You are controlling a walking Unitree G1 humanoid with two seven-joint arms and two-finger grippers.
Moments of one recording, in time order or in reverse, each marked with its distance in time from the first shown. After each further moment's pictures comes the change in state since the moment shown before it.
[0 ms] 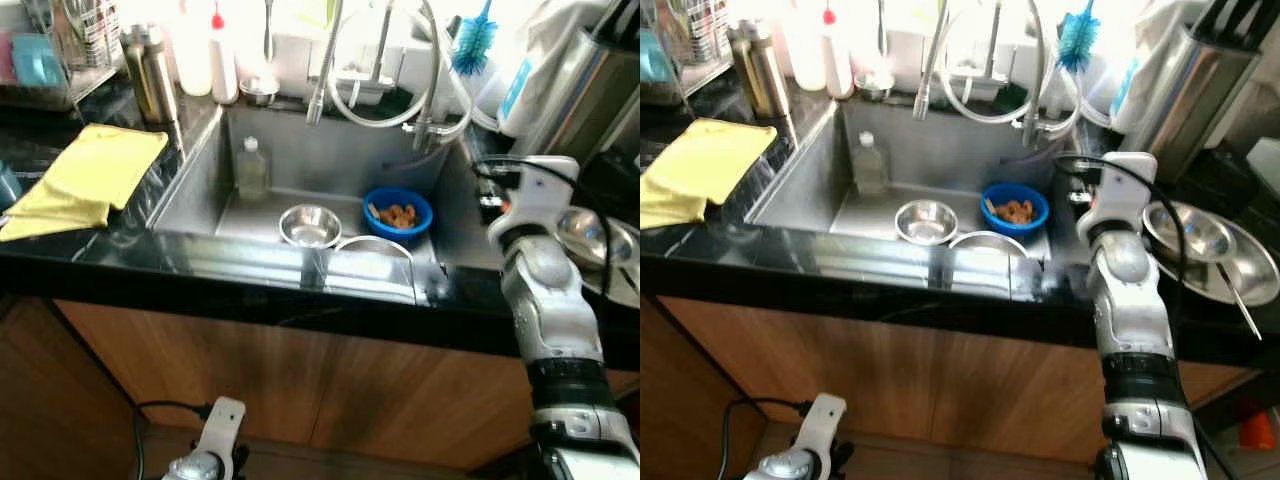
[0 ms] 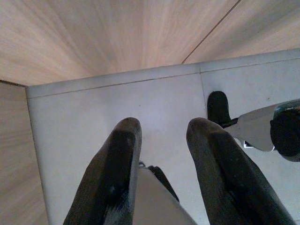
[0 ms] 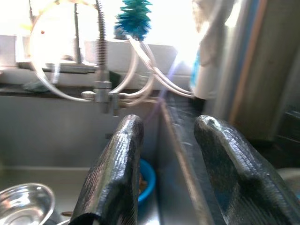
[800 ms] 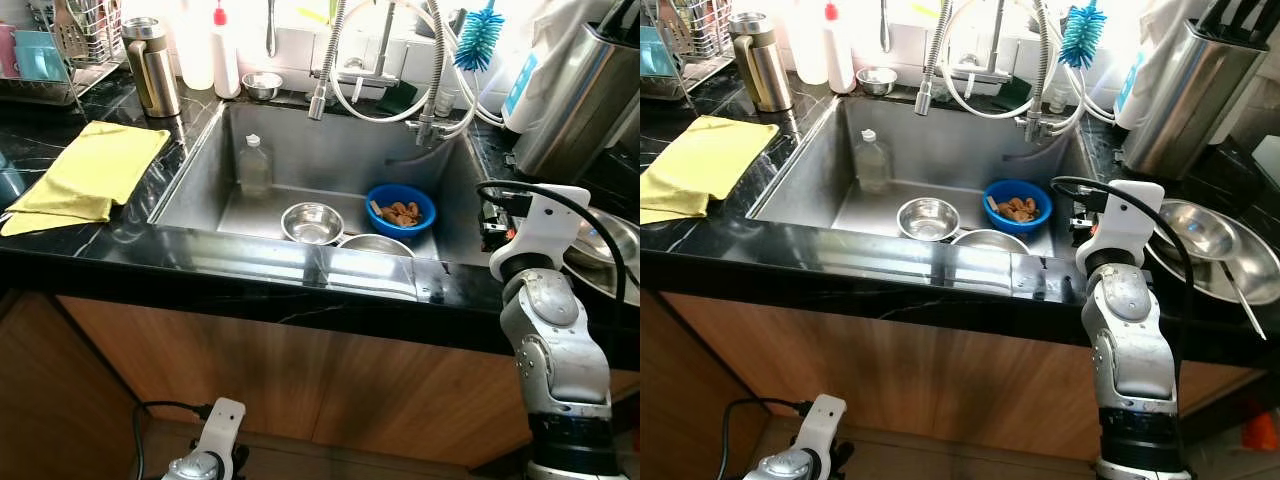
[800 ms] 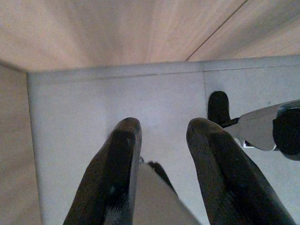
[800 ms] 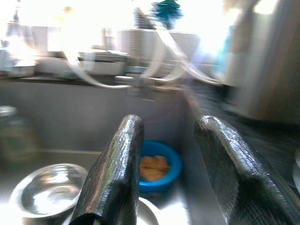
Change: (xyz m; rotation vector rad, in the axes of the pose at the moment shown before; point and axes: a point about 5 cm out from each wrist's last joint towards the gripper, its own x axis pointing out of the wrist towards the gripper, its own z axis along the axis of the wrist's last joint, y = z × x) left arm 0.000 0.001 0.003 0.009 -0.009 -0.002; right arm -0.033 0.015 -0.001 0.020 0.026 0.017
